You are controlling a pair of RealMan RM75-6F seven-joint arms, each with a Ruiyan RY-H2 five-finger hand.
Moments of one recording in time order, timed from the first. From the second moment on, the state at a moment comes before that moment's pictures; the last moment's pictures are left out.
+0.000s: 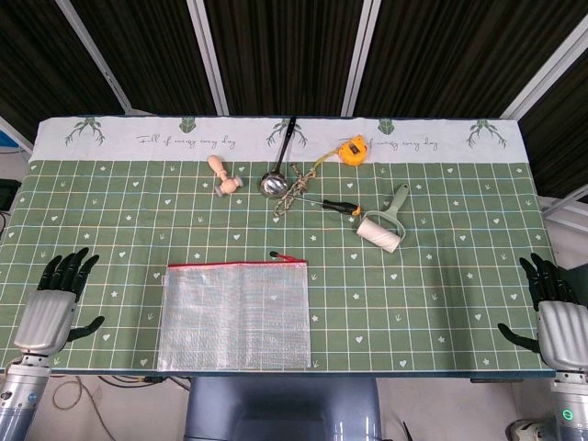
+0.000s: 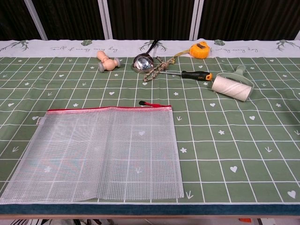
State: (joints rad) left arm -0.17 -1.23 0.00 -1.65 1.50 1.46 0.21; right arm 0.06 -1.13 0.10 -1.63 -1.46 1.52 -0.04
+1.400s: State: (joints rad) left arm -0.62 -1.39 -0.33 -1.83 0.98 1.15 0.70; right arm 0.06 -1.12 0.12 -1.65 -1.39 1.48 0.01
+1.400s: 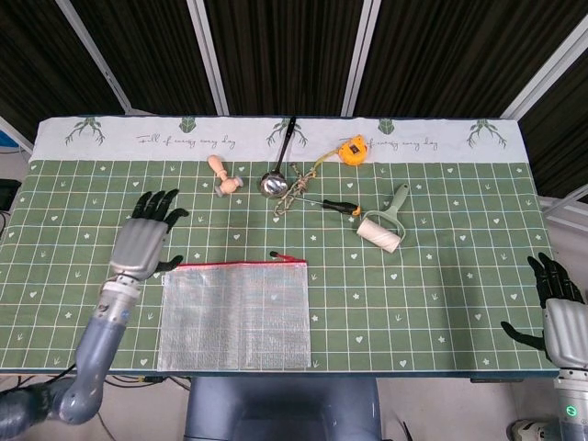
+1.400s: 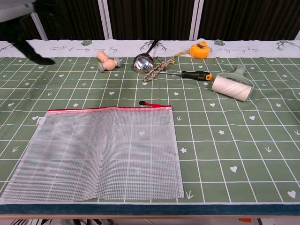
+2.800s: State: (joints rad) left arm -1.19 -2.02 -0.35 -1.05 0.53 0.95 0.99; right arm 0.05 -1.10 0.14 -1.68 -1.33 1.45 0.06
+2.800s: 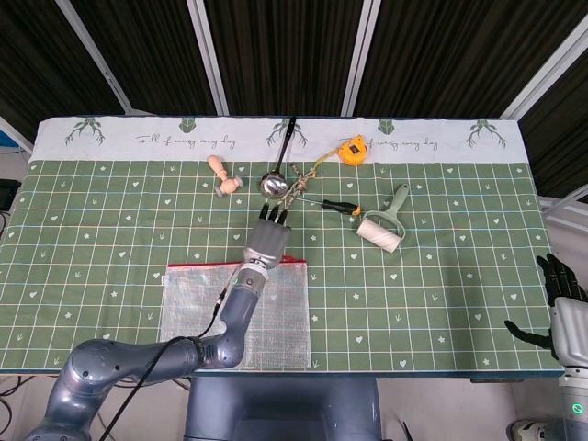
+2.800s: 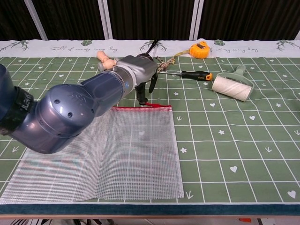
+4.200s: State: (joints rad) left arm -1.19 -2.08 -0.33 -0.96 0.53 0.90 0.97; right arm 0.05 -1.10 0.14 -1.69 -1.32 1.44 0.07
